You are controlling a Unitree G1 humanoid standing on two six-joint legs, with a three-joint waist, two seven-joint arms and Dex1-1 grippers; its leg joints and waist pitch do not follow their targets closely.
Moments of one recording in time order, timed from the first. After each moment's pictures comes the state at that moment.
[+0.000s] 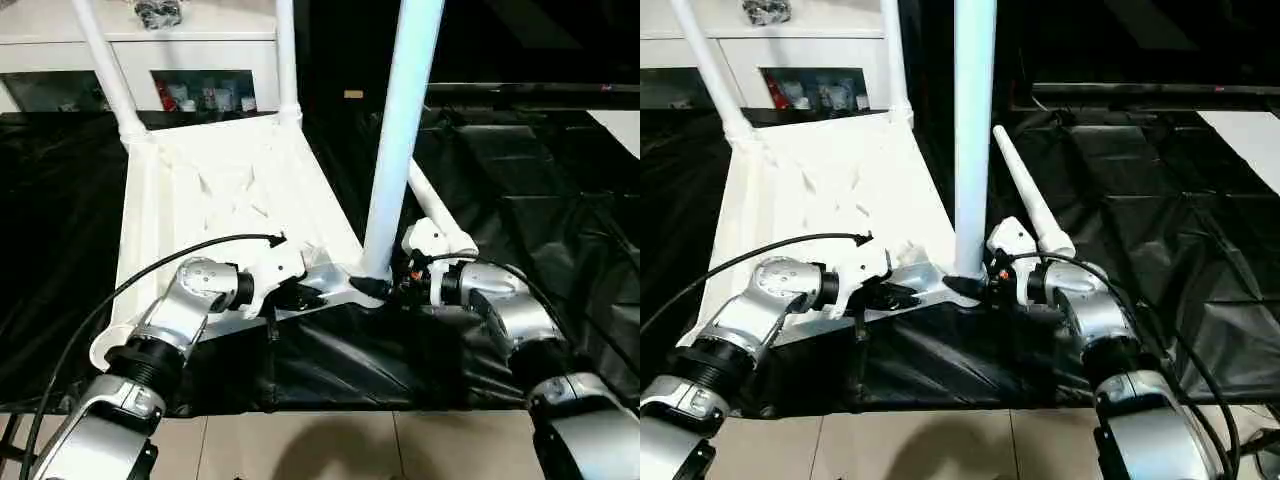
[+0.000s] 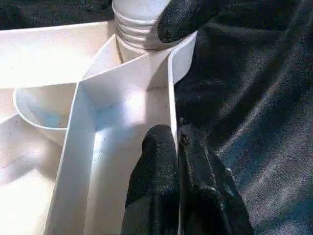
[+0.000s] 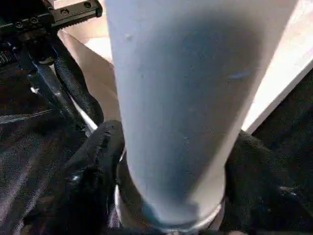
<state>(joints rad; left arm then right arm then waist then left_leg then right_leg) -0.59 0.34 -0.29 0.62 0.07 0.04 -1.11 -0.64 -0.28 0.12 0.86 0.10 -0.09 1.05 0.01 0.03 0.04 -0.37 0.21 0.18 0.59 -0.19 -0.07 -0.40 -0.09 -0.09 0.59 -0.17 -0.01</state>
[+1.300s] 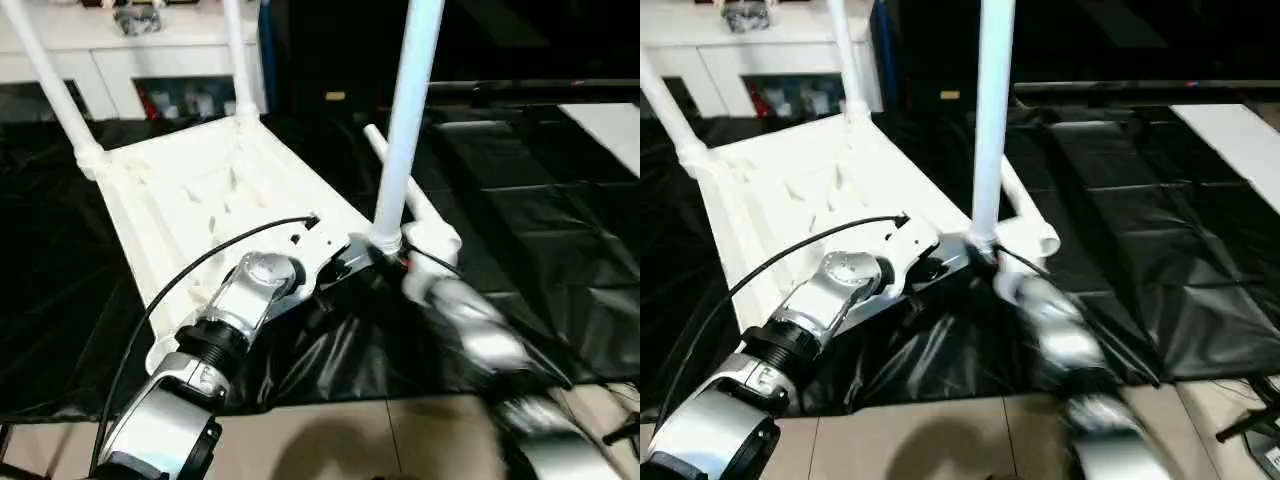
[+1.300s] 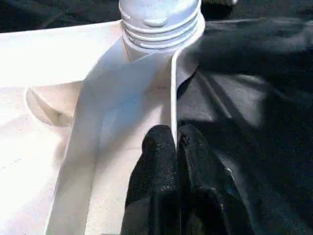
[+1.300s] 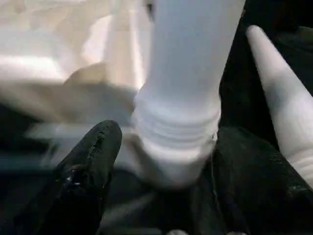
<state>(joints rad) -0.71 0.11 -0.26 0.72 0.14 0.28 -0.64 -0.42 -0.20 0.04 0.62 0.04 -0.07 0.47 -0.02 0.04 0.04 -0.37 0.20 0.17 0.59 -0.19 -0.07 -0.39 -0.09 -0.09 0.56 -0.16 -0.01</state>
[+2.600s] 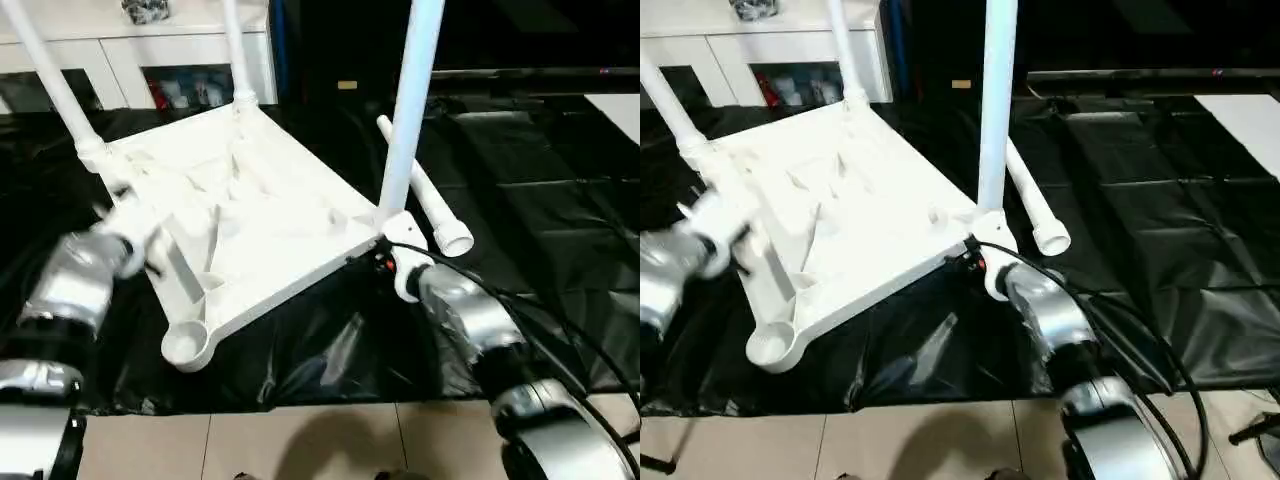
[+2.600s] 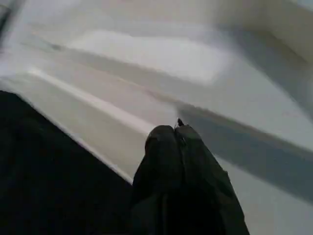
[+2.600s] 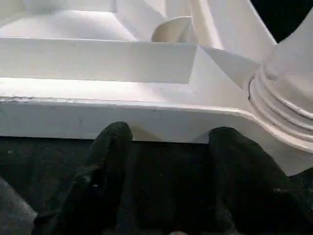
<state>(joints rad) -0.60 0.59 -0.11 0.68 0.23 0.37 -0.50 -0.63 -0.14 0.15 0.73 0.02 0.22 0.45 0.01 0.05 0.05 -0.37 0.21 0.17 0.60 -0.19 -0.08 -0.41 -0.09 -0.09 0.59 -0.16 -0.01</state>
